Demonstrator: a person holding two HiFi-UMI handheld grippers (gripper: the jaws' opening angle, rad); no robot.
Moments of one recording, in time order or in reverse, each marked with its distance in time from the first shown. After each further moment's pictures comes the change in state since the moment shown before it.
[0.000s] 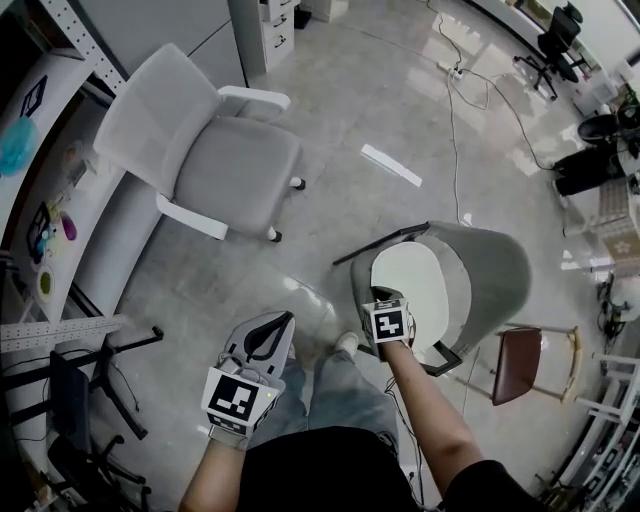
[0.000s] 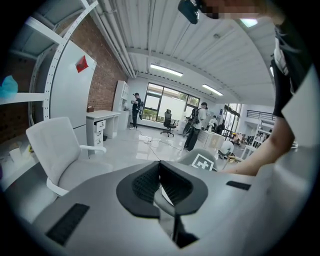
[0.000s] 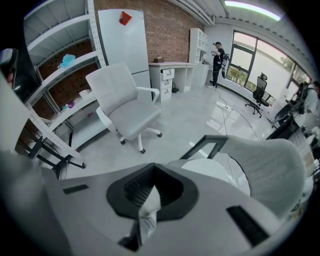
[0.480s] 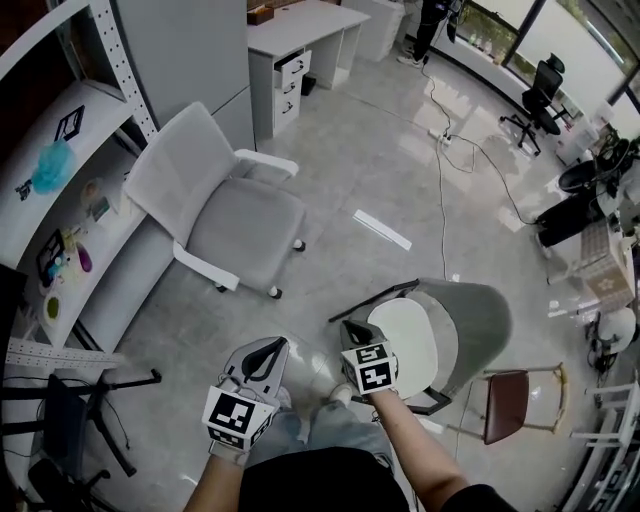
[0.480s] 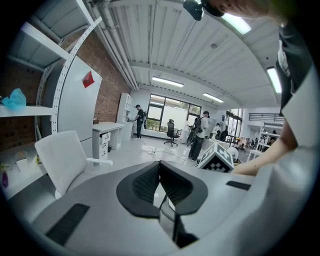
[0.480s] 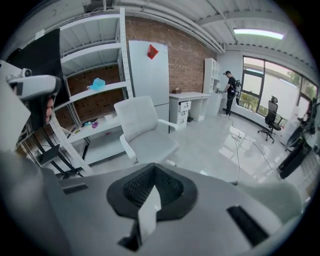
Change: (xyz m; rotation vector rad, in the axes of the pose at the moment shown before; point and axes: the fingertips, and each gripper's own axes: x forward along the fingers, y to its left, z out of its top) left arm -0.041 0.035 0.046 0.014 -0.126 0.042; right arm -0.098 0.097 0.117 -0.134 -0.292 0.109
